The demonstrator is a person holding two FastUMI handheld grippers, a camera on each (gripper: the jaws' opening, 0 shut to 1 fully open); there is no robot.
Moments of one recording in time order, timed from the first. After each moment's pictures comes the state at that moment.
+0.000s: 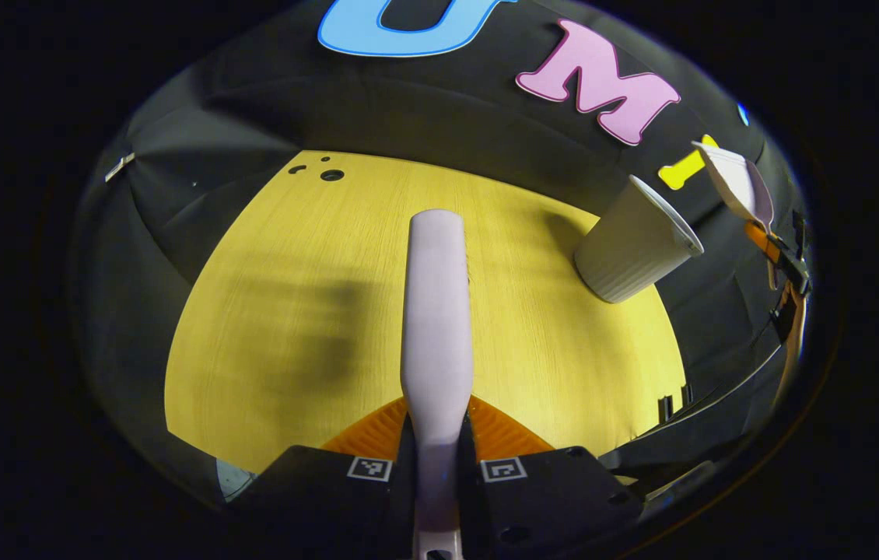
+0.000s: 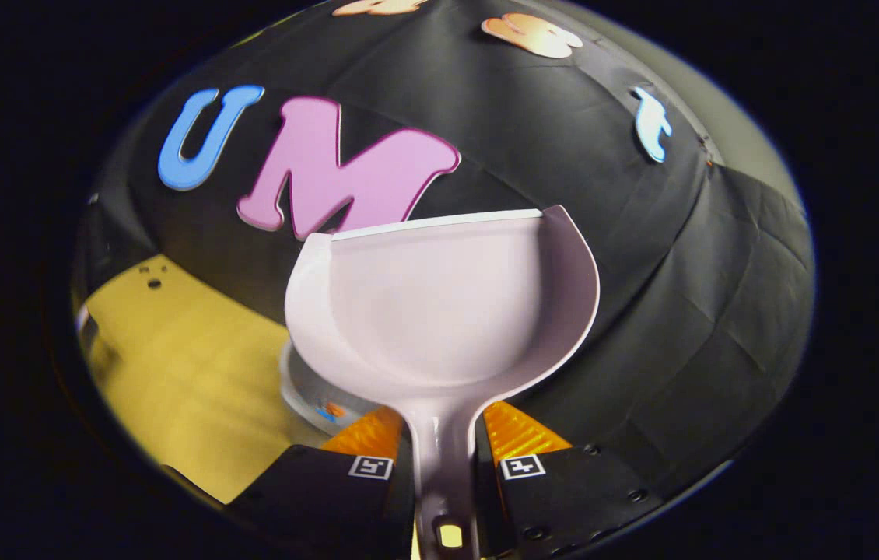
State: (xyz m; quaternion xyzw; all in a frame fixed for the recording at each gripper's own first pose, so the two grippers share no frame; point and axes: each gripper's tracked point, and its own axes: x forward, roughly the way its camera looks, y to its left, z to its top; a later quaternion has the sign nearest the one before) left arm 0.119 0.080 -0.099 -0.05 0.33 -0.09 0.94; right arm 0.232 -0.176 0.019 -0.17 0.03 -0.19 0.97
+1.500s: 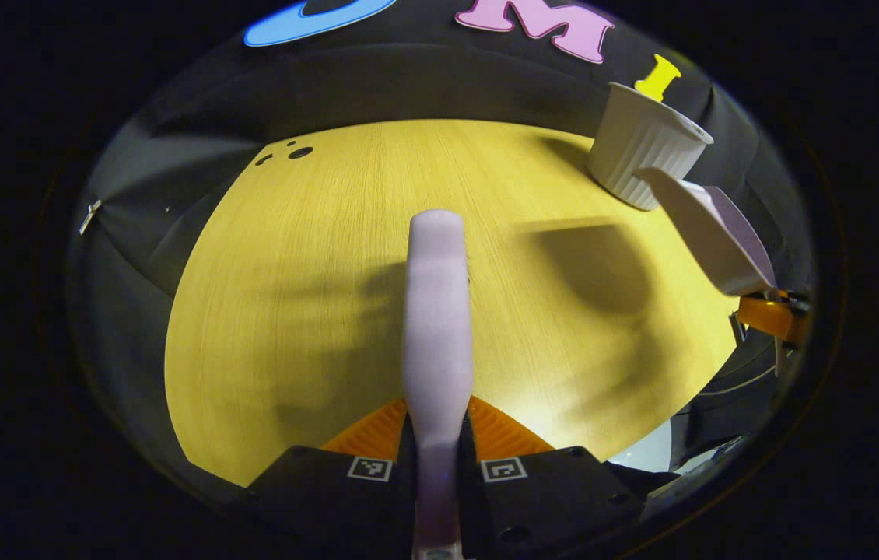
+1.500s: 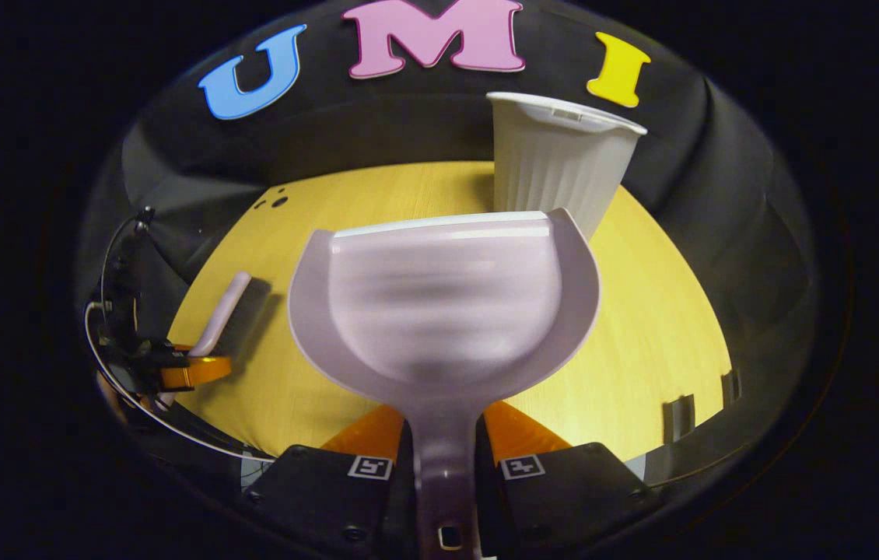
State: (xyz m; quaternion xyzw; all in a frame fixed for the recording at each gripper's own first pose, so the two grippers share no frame) left arm 0.138 0.091 -0.210 0.09 0.38 -0.08 0.92; right arm 0.202 -0.066 -0.236 0.04 0.34 -0.04 0.94
